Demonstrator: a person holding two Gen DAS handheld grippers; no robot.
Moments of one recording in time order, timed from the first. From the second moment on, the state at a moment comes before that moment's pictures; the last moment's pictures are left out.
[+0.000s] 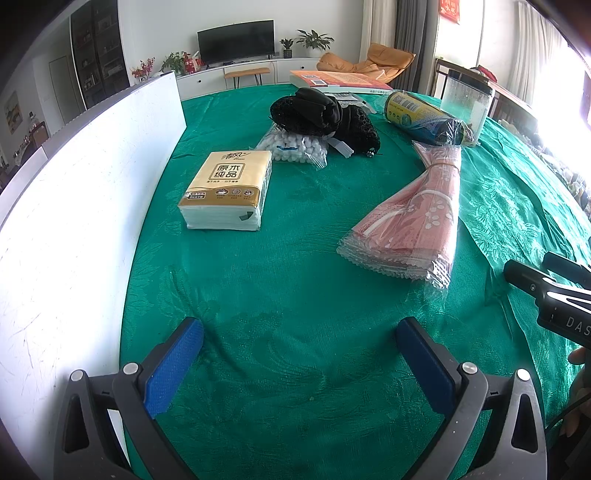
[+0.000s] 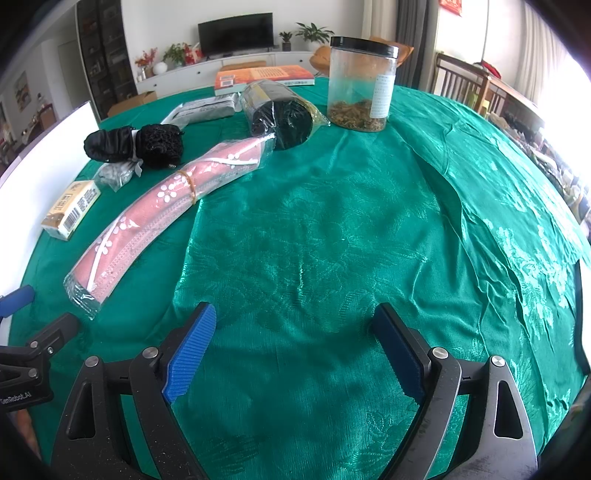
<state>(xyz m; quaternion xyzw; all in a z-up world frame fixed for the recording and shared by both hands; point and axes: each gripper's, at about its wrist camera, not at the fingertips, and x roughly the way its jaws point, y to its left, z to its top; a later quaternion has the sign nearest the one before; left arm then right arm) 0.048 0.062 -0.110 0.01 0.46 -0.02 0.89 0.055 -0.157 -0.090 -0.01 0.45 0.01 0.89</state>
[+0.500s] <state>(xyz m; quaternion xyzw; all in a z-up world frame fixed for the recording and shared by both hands) 0.047 0.062 -0.110 0.01 0.46 -0.02 0.89 0.097 -0.099 -0.040 0.05 0.45 0.14 0.88</state>
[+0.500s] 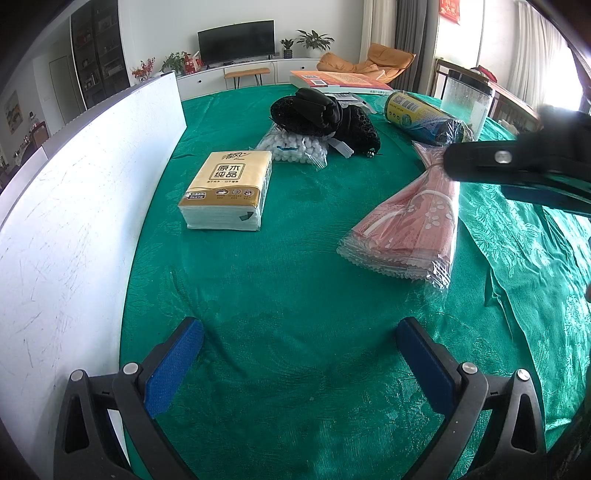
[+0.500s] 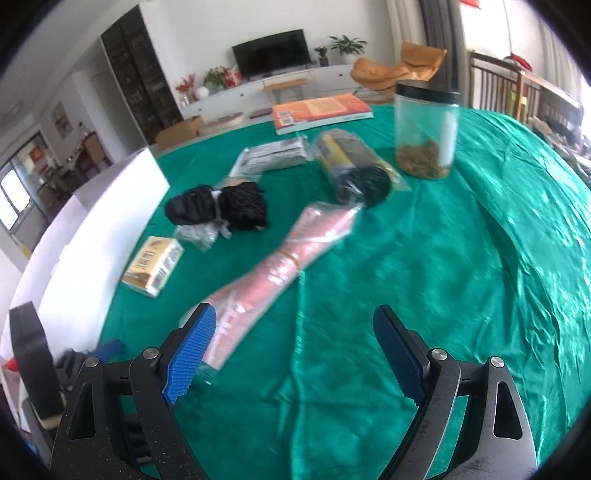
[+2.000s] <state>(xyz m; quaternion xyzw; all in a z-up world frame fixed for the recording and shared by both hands) 0.055 0.065 -0.108 0.01 0.47 -0.02 0.88 0.057 -0.225 -0.073 0.08 0.41 -0.07 0.90</state>
